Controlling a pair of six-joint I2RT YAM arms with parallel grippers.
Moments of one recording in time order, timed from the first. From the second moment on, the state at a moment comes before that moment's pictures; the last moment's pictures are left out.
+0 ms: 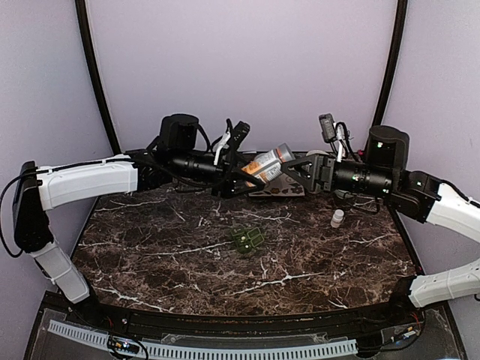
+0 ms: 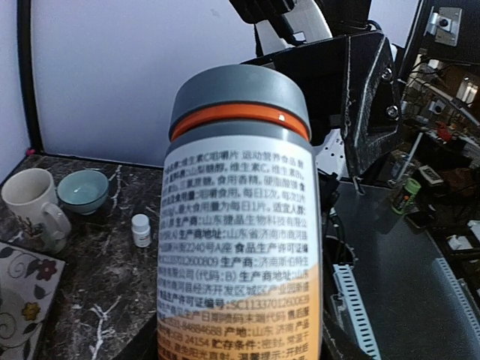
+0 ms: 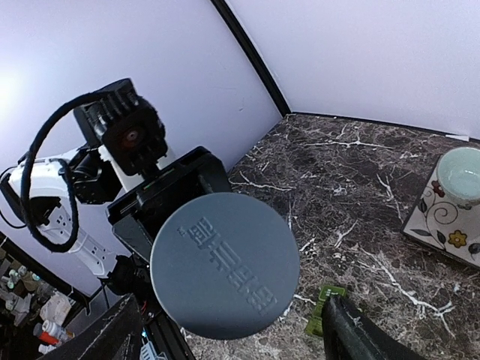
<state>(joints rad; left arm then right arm) -0.81 1.62 1.31 0.02 0.78 0.04 0.82 1.03 0.96 -0.11 -0.26 0.51</state>
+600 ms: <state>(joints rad) -0.79 1.74 1.41 -0.08 1.13 -0.09 0.82 1.02 0.96 -0.11 -0.34 0.47</state>
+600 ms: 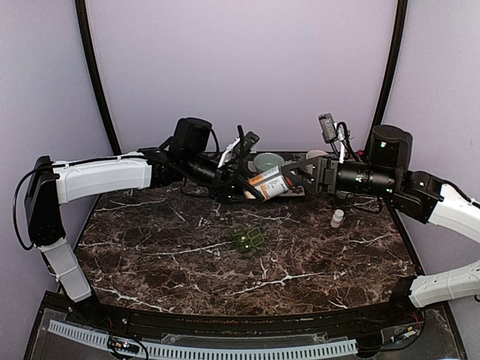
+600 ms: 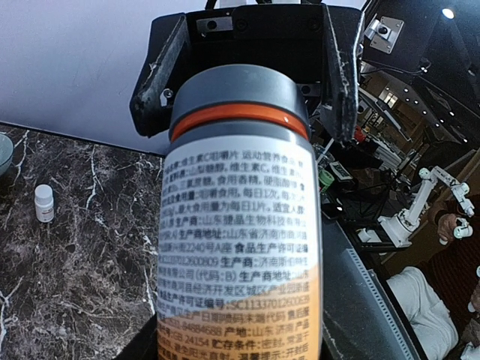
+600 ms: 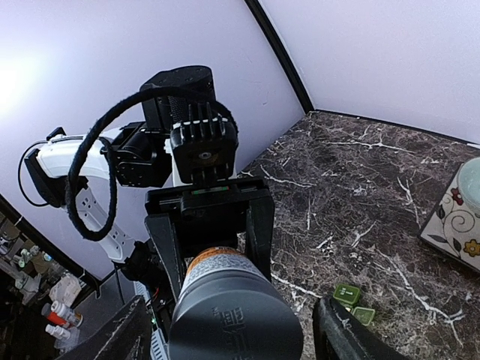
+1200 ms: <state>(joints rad) -0.78 1.75 1.41 -0.07 1.17 -0.13 0.82 1.05 0.96 -0.09 -0.38 0.51</state>
